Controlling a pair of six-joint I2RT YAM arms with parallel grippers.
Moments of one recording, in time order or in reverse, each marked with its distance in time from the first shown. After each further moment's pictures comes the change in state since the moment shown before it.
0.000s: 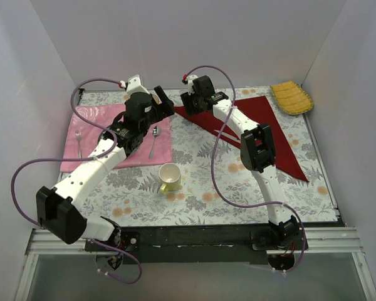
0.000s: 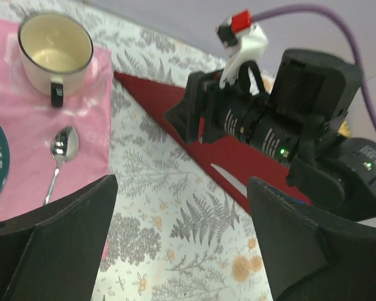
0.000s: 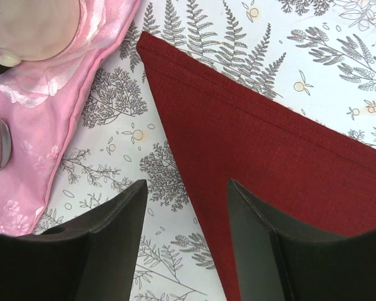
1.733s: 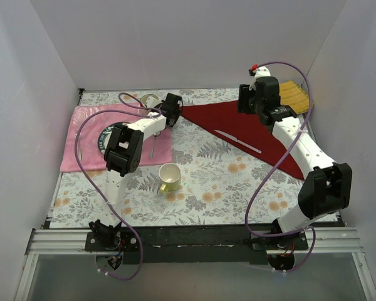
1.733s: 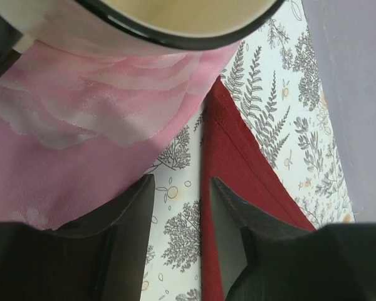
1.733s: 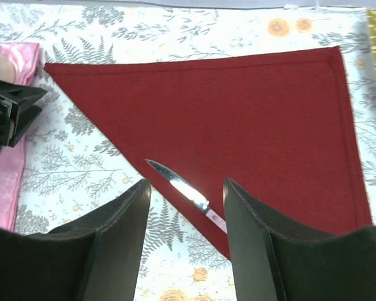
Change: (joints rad) left arm 0.088 0.963 0.510 -0.044 -0.106 -0.716; right arm -0.225 -0.894 -0.864 0.174 0.151 0.157
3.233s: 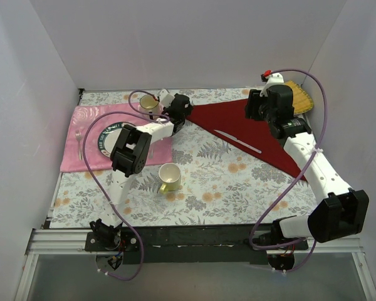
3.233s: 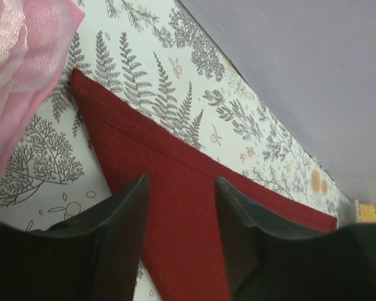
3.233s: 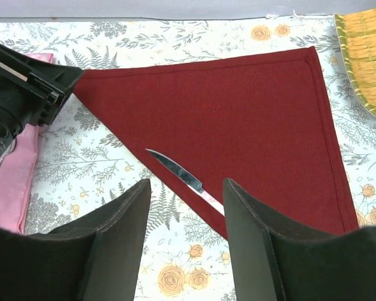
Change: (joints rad) left arm -0.057 0.060 -0.037 0.454 -0.023 0.320; right arm -0.032 -0.215 -0.143 0.005 -0.007 0.011
